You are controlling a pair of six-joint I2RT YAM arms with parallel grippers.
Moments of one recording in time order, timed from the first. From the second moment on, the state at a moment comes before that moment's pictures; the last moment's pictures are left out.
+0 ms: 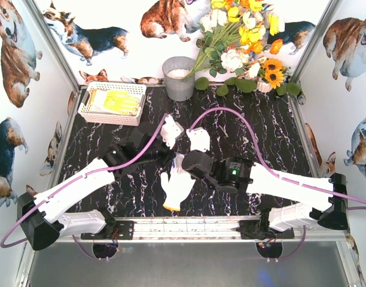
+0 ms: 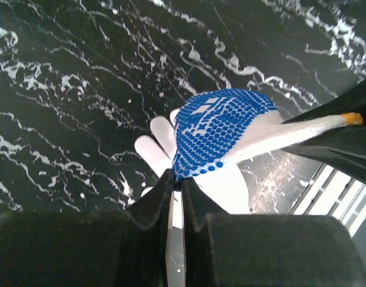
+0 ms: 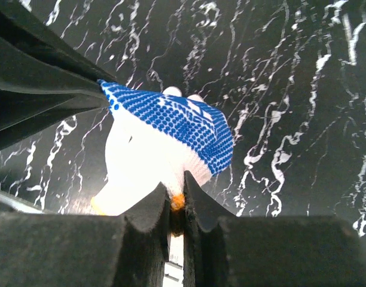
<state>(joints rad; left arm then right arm) -0.81 1.15 1.03 -0.49 0.09 0.00 1.24 1.26 1.19 -0.73 0.63 0.64</state>
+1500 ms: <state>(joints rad) -0.59 1.14 0.65 -0.16 -0.20 -0.33 1.24 1.60 1.10 -0.63 0.59 0.81</state>
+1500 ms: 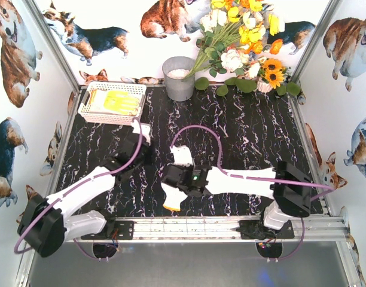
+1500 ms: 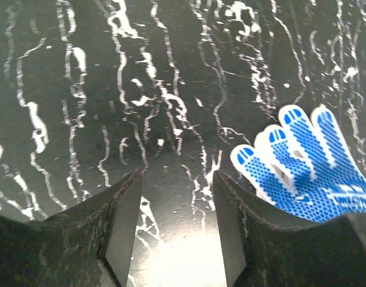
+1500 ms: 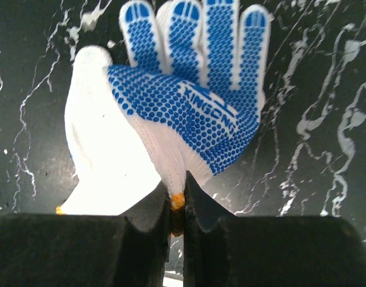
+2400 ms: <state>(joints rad) -0.55 0.91 0.77 -0.55 0.02 -0.50 1.38 1.45 1.21 -0.96 0.48 1.28</state>
